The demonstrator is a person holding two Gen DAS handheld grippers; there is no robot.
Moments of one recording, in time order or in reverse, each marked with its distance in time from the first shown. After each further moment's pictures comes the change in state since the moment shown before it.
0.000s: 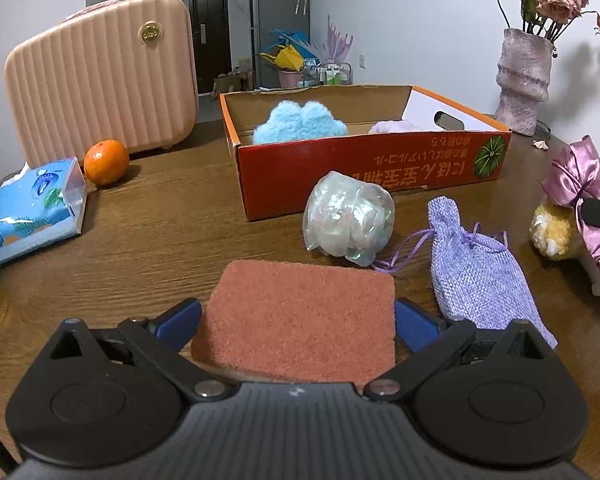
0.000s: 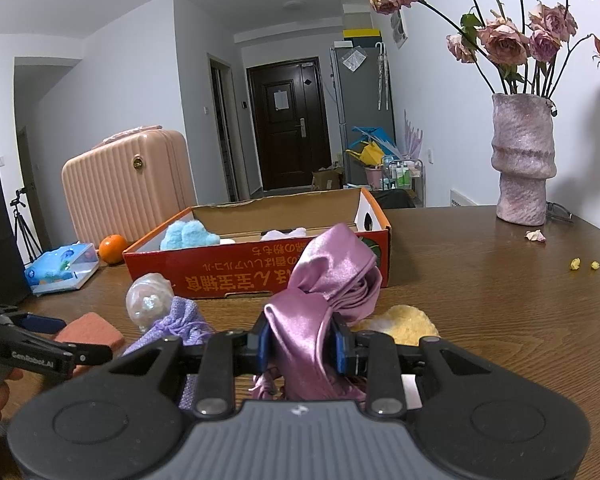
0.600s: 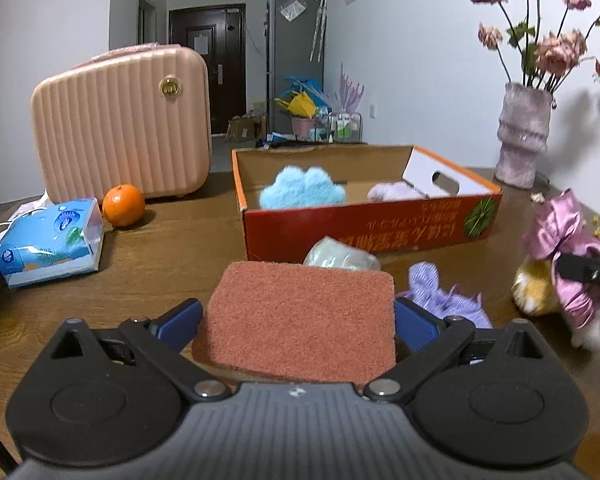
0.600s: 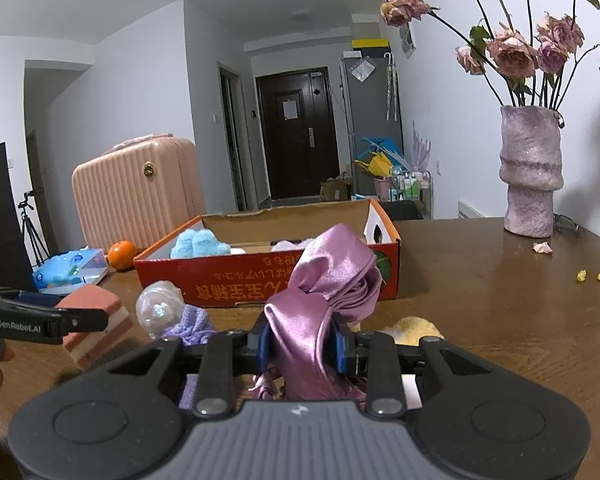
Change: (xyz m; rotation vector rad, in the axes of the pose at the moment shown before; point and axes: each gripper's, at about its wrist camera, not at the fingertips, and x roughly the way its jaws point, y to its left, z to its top) left arm -0.030 -0.008 0.011 -0.043 -0.146 0.026; right arm -0.004 0.004 0.002 -0.017 -0.039 0.027
